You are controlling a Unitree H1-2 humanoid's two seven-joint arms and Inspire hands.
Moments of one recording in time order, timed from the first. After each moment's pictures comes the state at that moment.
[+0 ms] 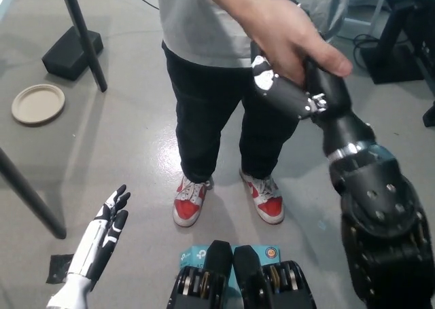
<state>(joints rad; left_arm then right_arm) 0.00 0.20 -0.04 -0.02 0.16 -0.07 -0.05 -0.57 0.02 0.15 -0.36 -0.16 0.37 0.06</state>
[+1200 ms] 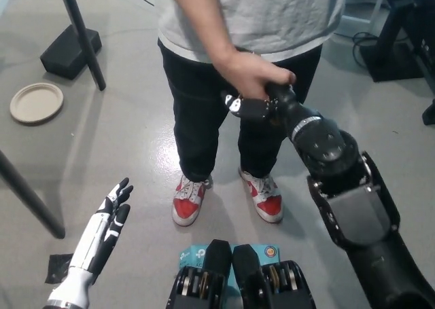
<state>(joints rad) -0.02 0.20 -0.04 -0.03 0.16 -0.06 -0.06 -0.74 -0.02 0.20 0.20 -0.20 0.40 0.11</state>
